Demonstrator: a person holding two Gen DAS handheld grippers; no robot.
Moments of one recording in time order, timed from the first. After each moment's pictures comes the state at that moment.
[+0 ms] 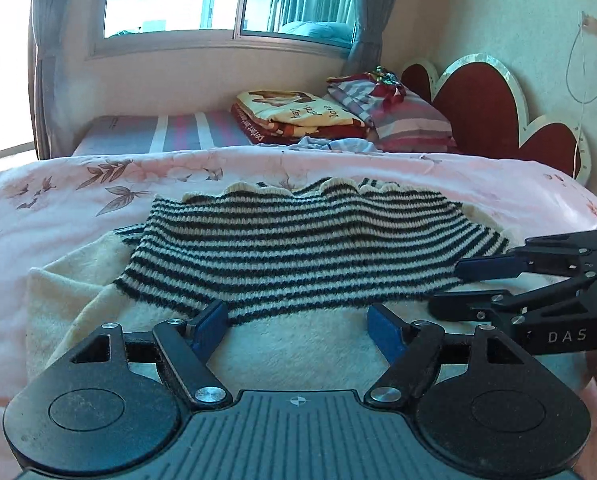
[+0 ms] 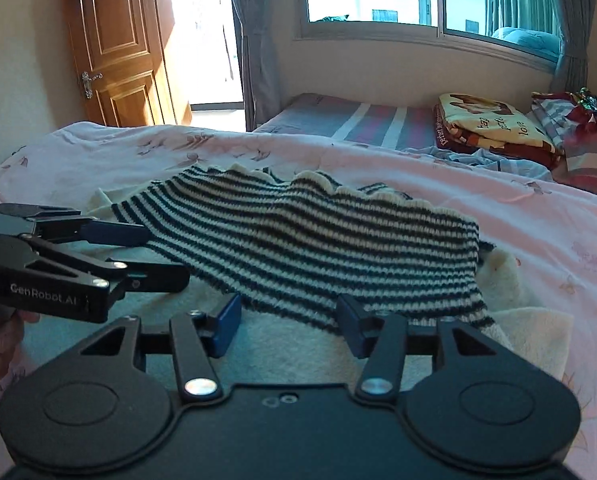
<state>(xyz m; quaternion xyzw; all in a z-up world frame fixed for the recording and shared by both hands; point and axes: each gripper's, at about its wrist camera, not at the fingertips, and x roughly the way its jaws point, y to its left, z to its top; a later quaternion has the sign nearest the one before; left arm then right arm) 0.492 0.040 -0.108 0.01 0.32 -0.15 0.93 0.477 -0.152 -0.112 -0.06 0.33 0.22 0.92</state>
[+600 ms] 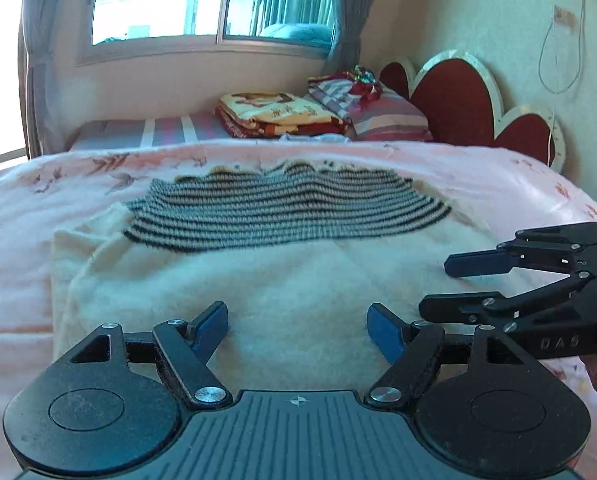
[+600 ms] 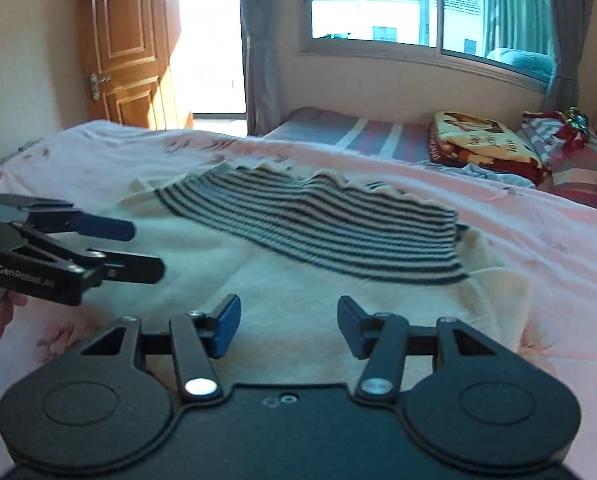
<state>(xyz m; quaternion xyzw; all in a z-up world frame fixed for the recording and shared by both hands) 0.429 0.042 -0.101 0.01 0.33 -0.17 0.93 0.411 -0.138 -0.109 -0.08 0.32 0.22 0.92</state>
